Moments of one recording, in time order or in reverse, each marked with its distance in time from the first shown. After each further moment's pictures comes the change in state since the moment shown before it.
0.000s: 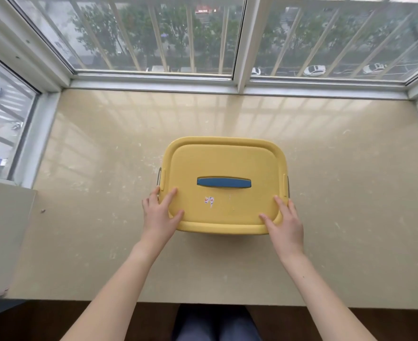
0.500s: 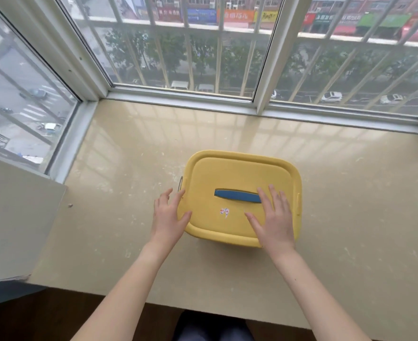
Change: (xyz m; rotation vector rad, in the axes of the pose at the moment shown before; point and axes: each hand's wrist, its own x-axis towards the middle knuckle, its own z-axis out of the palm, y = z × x) left_hand -0.014 0.013 -0.048 -0.095 0.055 -0.007; right_hand -0.003 -0.079 0.002 -0.263 0.064 -0.508
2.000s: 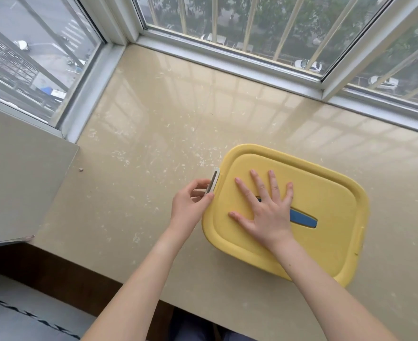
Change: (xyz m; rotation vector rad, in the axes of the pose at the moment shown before) left_hand 0.059 -0.030 0.022 -0.714 0.041 -0.374; right_hand 0.084 -0.042 0.104 -0.301 -0.223 -0.451
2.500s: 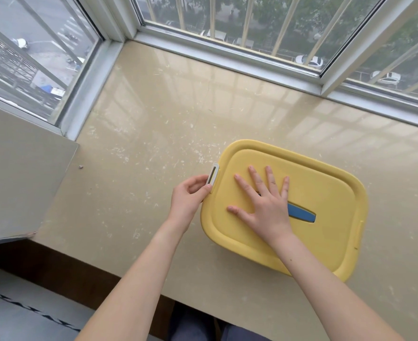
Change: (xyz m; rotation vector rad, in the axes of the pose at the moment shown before) left_hand 0.005 0.001 0.002 -0.280 -0.048 -0.160; right_hand 0.001 0.000 -0.002 0.091 0.002 0.012
